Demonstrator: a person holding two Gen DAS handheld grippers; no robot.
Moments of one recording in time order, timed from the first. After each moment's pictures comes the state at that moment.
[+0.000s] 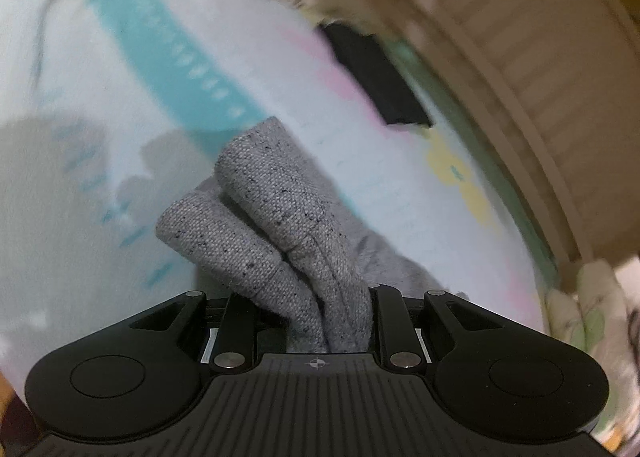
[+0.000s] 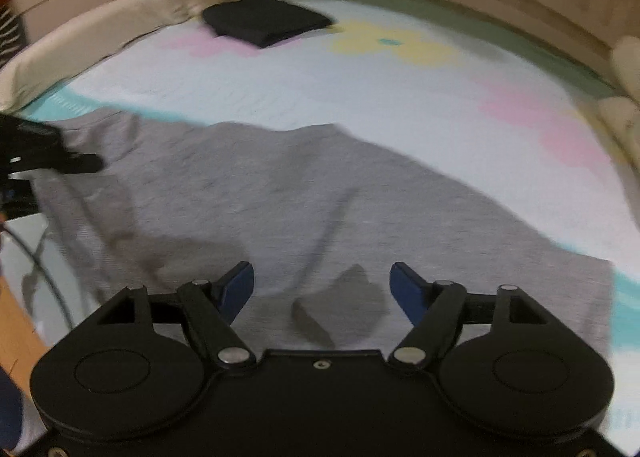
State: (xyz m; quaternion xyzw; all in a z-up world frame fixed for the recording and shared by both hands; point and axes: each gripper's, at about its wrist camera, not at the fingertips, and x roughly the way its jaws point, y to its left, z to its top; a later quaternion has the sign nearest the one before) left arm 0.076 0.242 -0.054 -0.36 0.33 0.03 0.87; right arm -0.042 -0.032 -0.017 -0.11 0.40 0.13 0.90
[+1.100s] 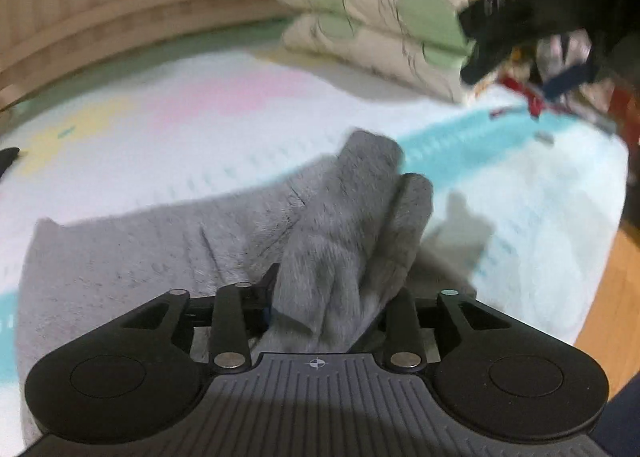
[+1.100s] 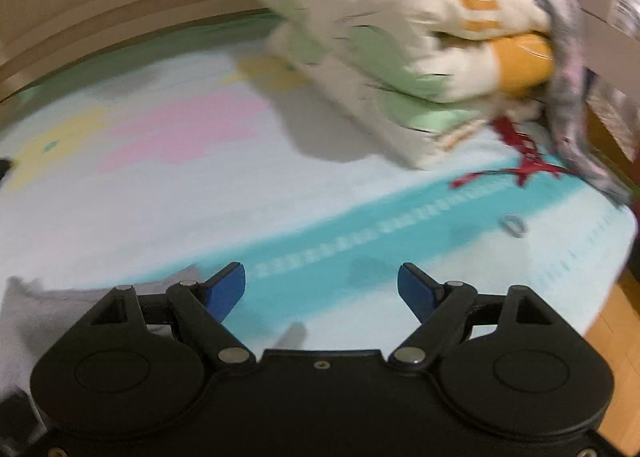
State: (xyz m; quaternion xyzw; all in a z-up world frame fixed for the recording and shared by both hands) left arm 0.063 -0.194 -0.050 0.14 0.33 -0.32 0.88; right arm -0.027 -0.317 0.041 0.09 0.38 -0.23 0.89
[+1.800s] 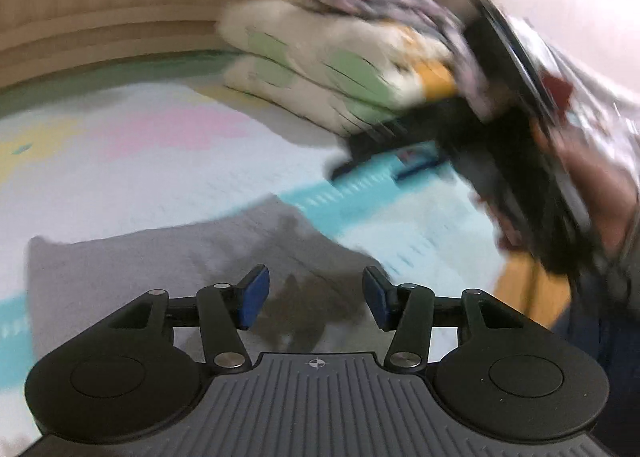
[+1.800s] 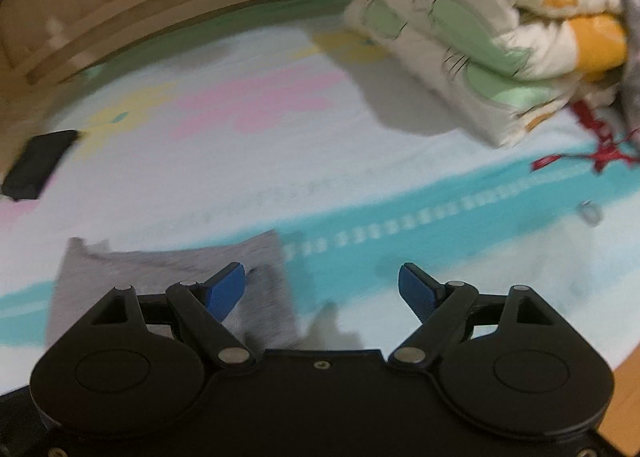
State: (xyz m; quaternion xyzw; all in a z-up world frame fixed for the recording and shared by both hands) left arm 0.046 -0.110 -0.003 0.05 0.30 -0.44 0.85; right arm -0.026 -0.299 0.034 0.13 0.41 -0.09 0.90
